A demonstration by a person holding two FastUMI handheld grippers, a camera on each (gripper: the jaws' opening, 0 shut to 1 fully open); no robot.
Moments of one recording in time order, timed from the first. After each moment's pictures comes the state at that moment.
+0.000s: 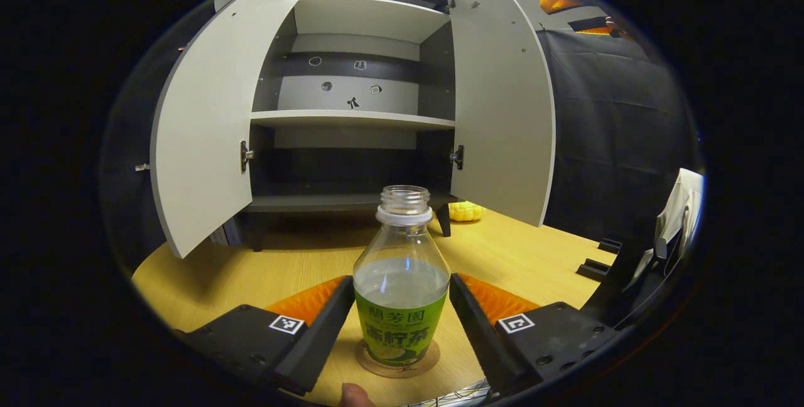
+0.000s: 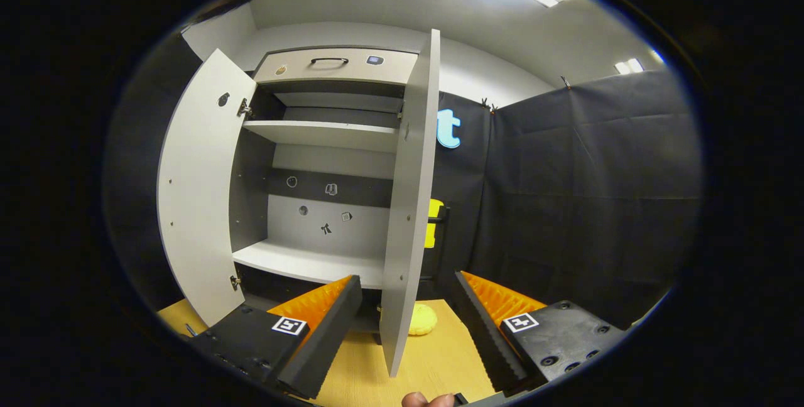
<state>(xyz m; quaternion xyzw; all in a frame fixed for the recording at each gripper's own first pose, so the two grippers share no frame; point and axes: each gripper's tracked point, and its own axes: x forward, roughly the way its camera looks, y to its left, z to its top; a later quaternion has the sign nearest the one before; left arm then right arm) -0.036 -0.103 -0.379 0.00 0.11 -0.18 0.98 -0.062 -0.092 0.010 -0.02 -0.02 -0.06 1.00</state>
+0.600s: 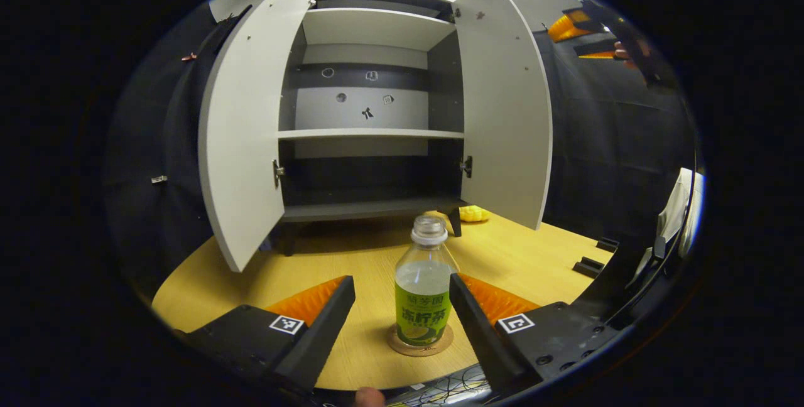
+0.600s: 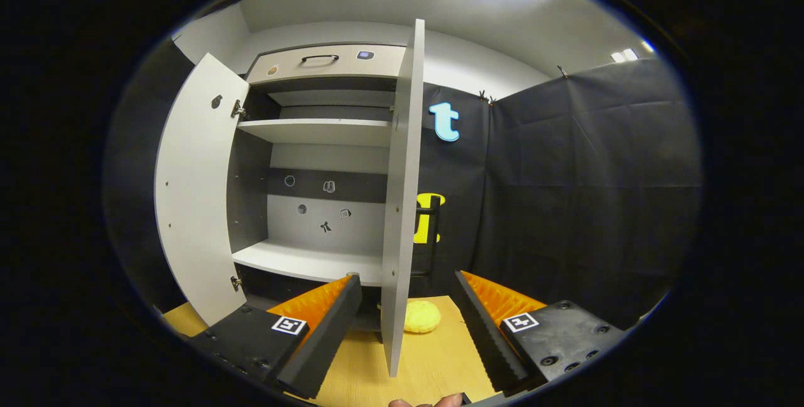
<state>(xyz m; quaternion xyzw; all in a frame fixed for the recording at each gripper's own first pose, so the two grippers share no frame) -0.078 -0.049 -0.321 0.00 0.11 -0.13 0.99 -0.050 -0.110 0.000 0.01 -0.01 -0.04 1.00</state>
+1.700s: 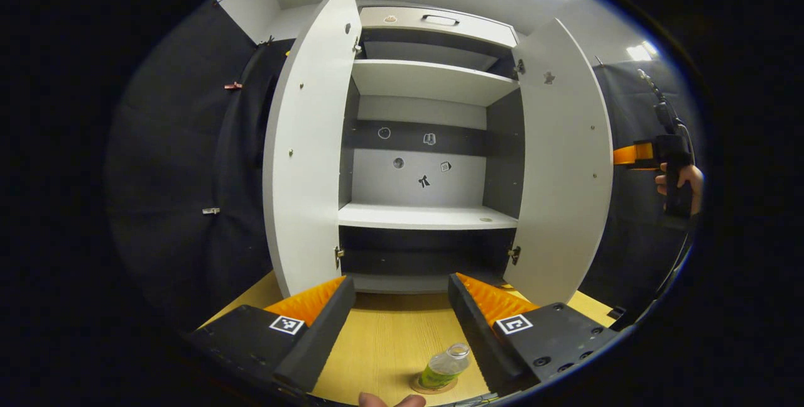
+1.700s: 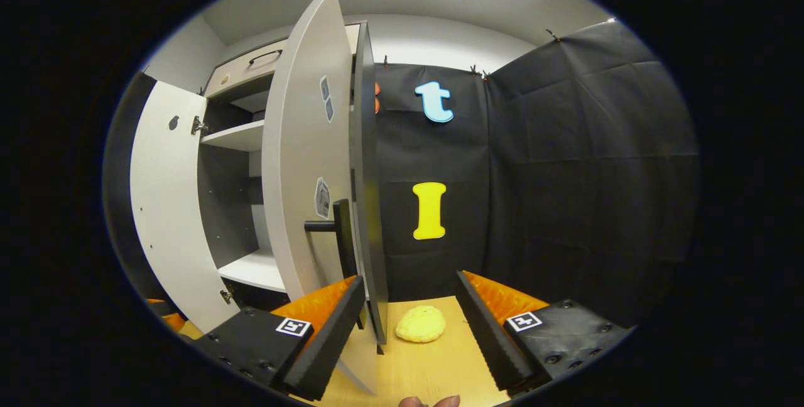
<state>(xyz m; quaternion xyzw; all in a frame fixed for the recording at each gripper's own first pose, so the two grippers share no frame) -0.047 -0.007 -0.154 -0.03 0.05 -0.03 1.00 0.049 -0.196 -0.008 0.05 0.01 -0.01 1.00</state>
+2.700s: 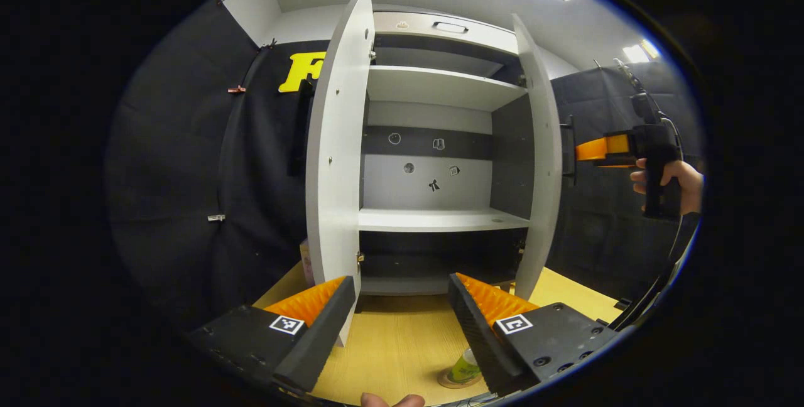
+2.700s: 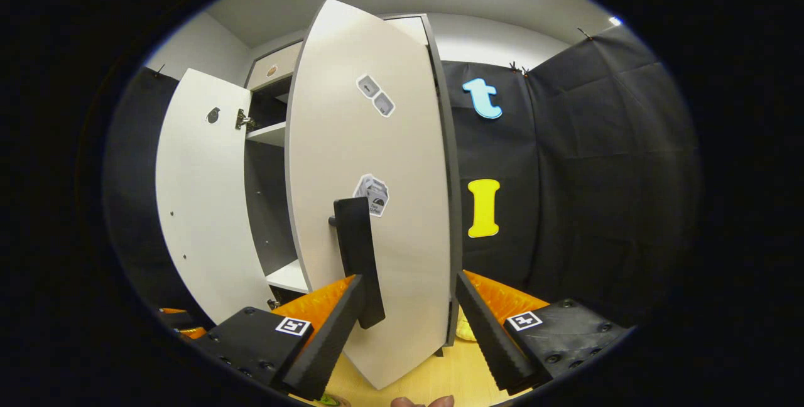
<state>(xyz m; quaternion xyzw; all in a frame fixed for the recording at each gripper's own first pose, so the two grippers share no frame) -0.059 0.051 -0.145 -0.02 0.04 -0.03 1.00 0.064 -0.041 -0.007 0.07 0.01 0.07 0.99</state>
